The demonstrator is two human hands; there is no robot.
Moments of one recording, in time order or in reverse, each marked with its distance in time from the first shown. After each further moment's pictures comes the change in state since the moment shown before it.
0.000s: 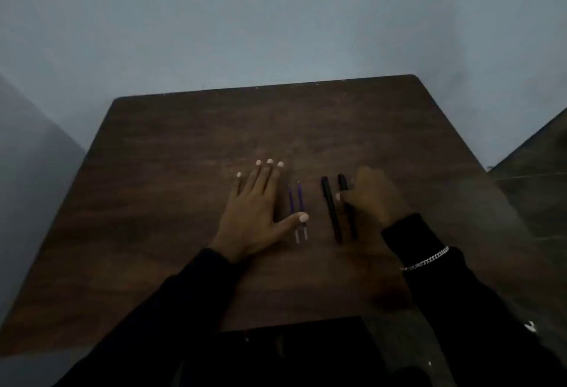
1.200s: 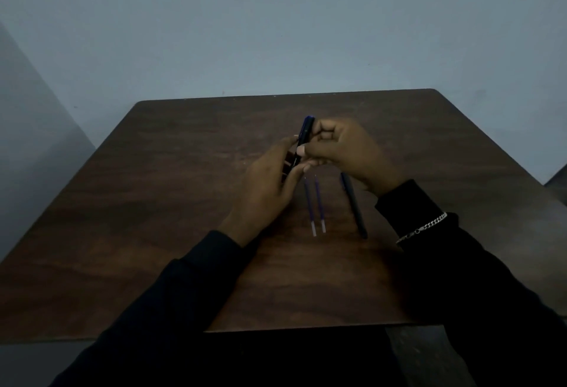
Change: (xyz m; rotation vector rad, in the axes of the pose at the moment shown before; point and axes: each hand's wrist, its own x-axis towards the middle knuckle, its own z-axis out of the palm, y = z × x) left_hand 0.012 -0.002 0.014 -0.417 0.537 0.223; right_hand 0.013 -0.051 0.026 0.878 -0.080 -0.712
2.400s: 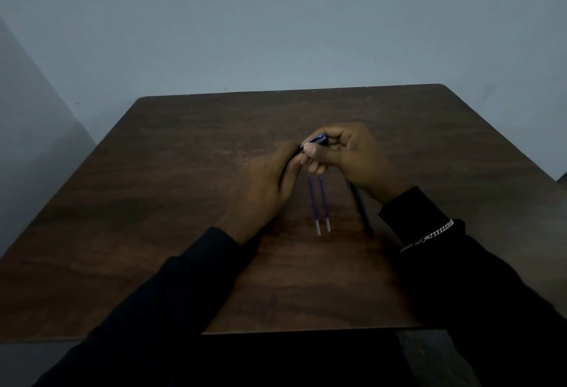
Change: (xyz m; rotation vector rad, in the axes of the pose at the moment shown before) left_hand -0.006 -0.016 -0.001 0.115 0.026 0.039; right_hand -0.005 0.021 0.003 -0.049 -0.047 -0.182
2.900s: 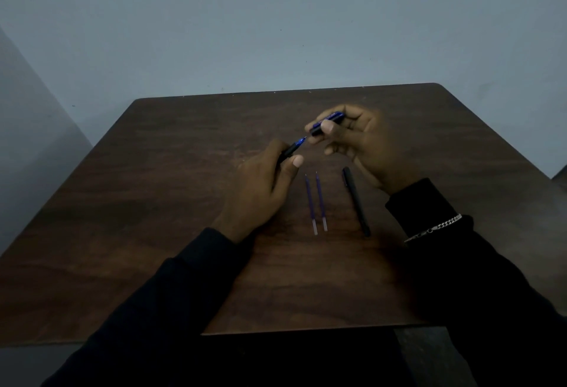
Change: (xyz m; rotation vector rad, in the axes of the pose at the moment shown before) left_hand 0.000 0.002 -0.002 -0.071 -0.040 -0.072; right_hand 0.002 -0.006 -0.019 0.263 0.114 0.008
